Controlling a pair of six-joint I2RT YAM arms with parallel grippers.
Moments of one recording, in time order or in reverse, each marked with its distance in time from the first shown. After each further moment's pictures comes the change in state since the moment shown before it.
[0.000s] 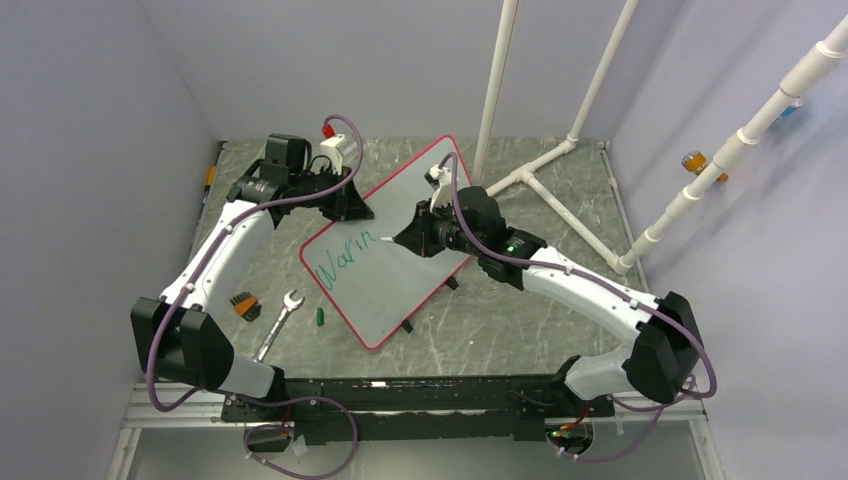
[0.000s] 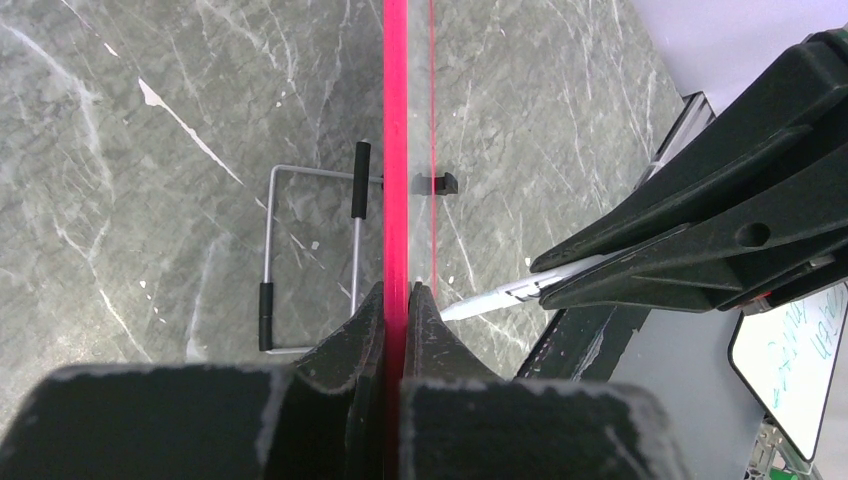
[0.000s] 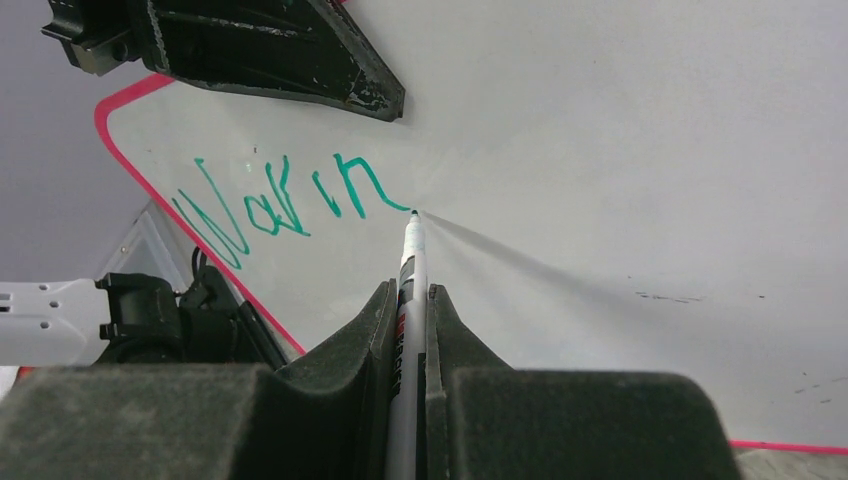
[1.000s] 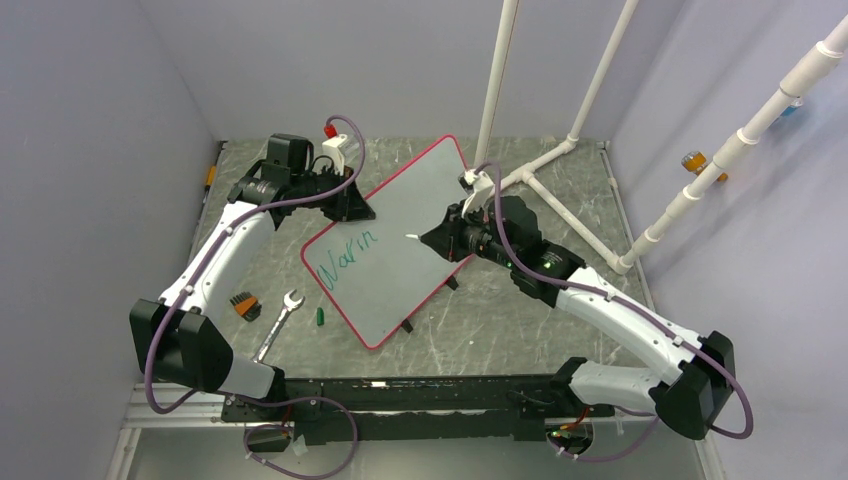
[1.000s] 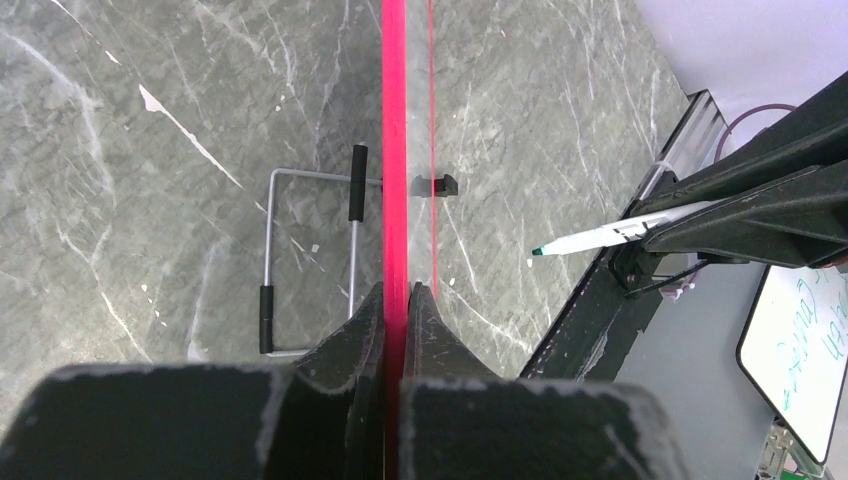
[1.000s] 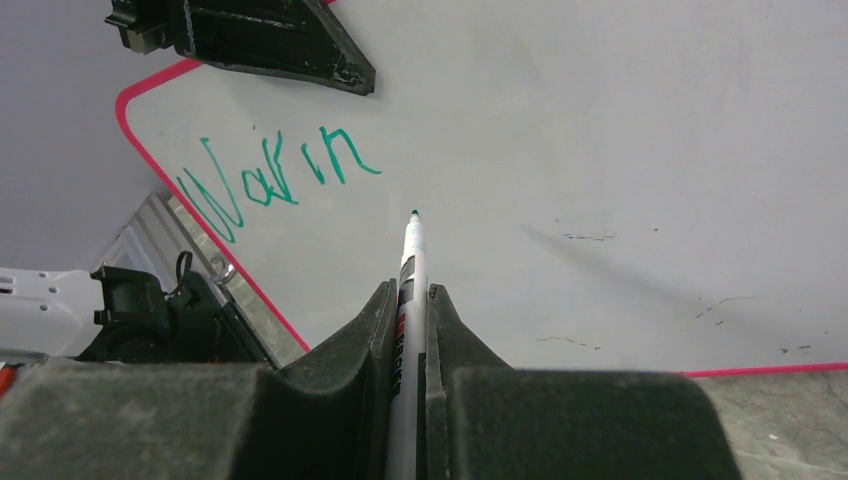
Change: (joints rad) left arm -0.021 -0.009 0.000 0.003 -0.019 0.000; right arm -0.045 -0.227 -0.090 -0.085 0.050 -0.041
